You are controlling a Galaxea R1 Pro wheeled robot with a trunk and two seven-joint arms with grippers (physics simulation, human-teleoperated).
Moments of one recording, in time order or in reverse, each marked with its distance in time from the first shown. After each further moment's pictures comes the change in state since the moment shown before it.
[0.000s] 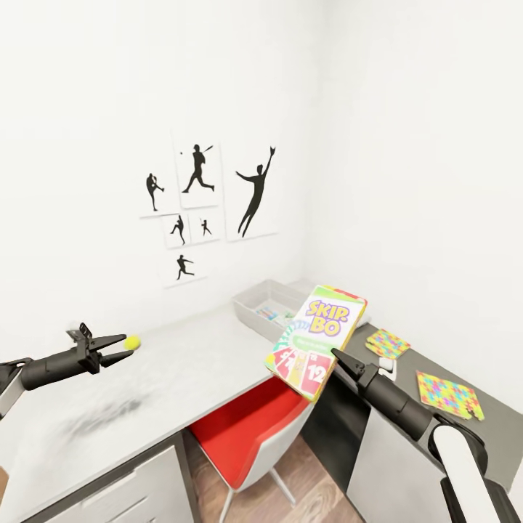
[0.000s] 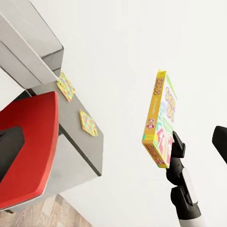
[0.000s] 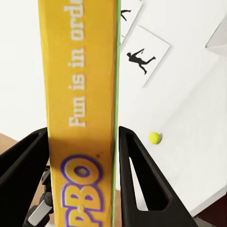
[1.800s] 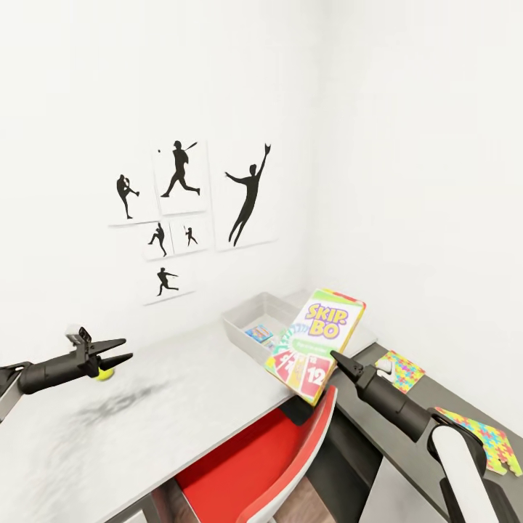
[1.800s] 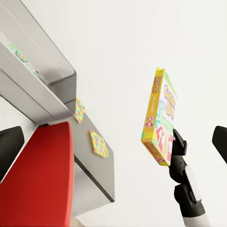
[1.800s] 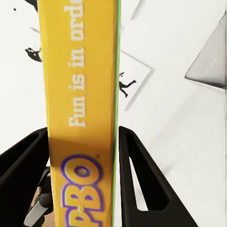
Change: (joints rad) left arm 0.016 0.002 -0.001 0.003 0.003 -0.026 0.000; right arm 0.000 -0.001 0.001 0.011 0.009 0.006 -0.018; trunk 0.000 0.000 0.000
